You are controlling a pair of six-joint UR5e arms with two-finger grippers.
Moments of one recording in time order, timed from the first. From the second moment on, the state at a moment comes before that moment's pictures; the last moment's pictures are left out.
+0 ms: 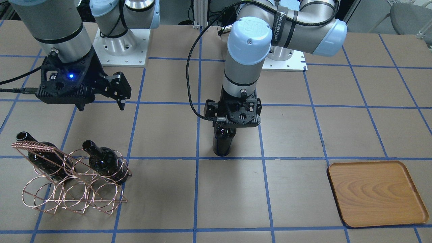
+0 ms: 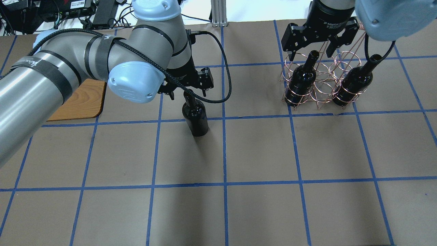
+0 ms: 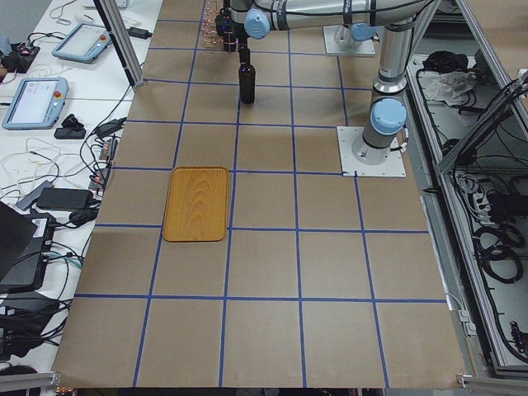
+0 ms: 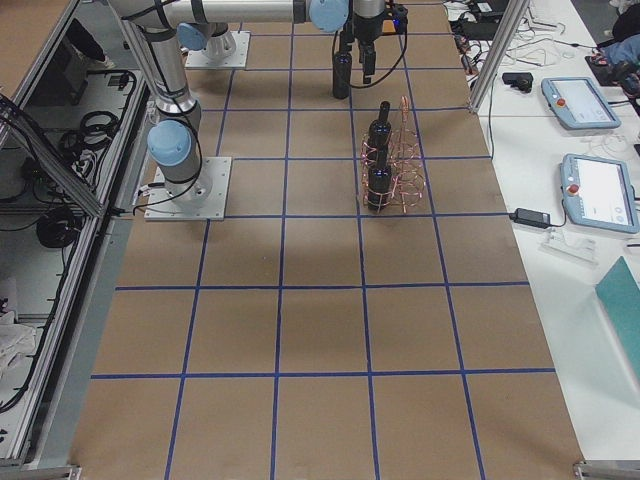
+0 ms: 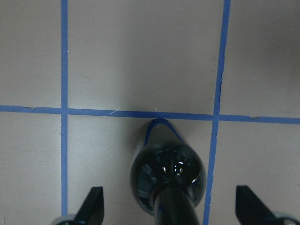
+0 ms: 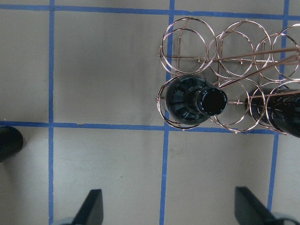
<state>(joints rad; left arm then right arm) -1.84 -1.80 -1.62 -1.27 1.56 -0.33 1.61 -1.46 1.46 -1.65 -1.58 -0.01</state>
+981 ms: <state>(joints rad) -1.83 -1.79 -1.62 -1.28 1.51 -0.37 1.57 -1.46 1.47 -1.64 -1.58 -0.01</state>
